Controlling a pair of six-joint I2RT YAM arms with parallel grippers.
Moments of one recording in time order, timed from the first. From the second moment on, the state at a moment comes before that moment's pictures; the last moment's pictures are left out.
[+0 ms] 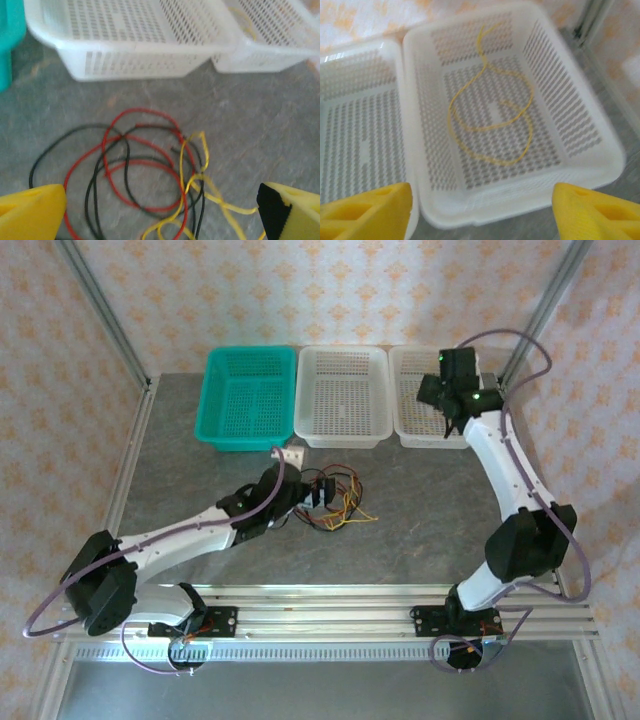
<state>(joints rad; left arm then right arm) -0.77 1.29 0.77 -0.05 -0.24 -0.57 0.18 1.57 1.56 -0.72 0.26 0.36</state>
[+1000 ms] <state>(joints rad) -0.95 1.58 0.83 0.10 -0.23 -0.68 0.51 1.13 0.81 -0.57 0.05 0.67</state>
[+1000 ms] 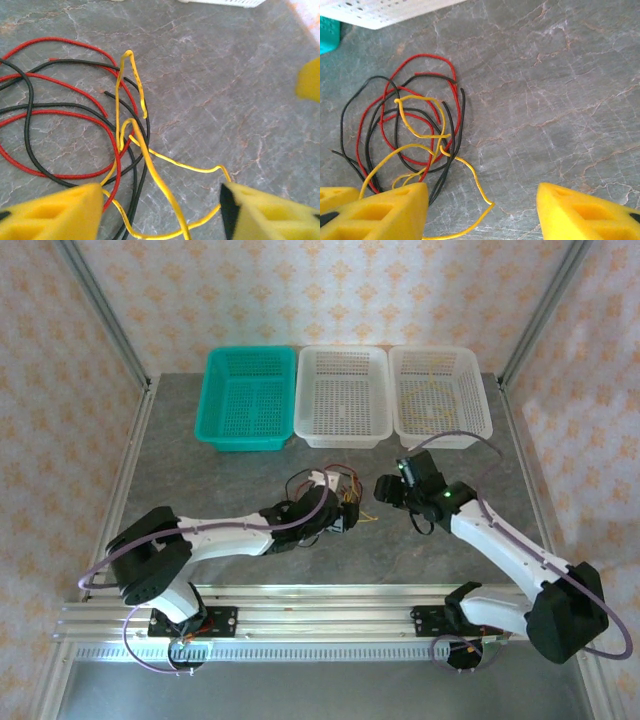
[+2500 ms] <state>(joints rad) -0.62 1.23 0.92 -0.01 -0.06 -0.44 0.51 0.87 0.60 -0.09 -0.02 0.43</state>
